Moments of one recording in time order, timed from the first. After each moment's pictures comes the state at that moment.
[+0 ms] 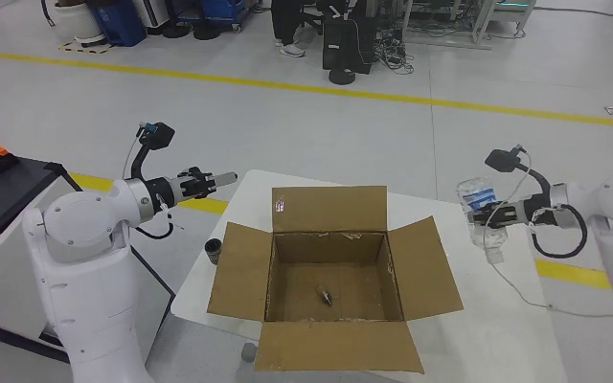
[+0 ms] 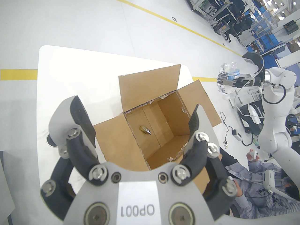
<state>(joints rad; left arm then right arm) 1.00 -1.40 -1.83 -1.80 0.61 -0.08 -1.44 -0.73 -0.72 1.27 -1.38 0.03 -0.22 1.54</state>
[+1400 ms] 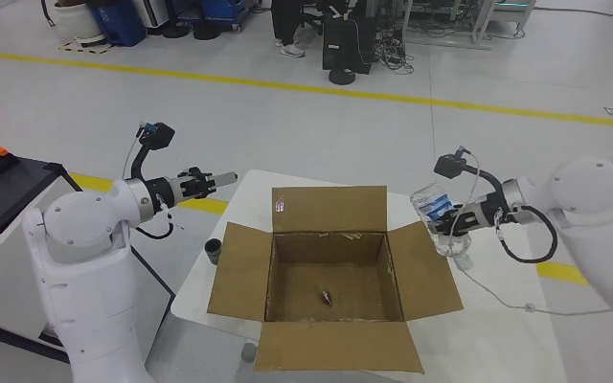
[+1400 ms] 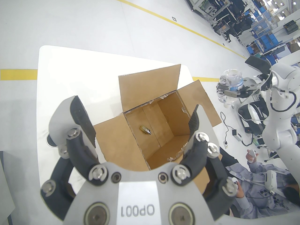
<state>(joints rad) 1.00 -1.40 -1.83 -1.80 0.61 -0.08 -1.44 -0.57 -0.73 0.96 -1.48 0.17 -0.18 1.54</state>
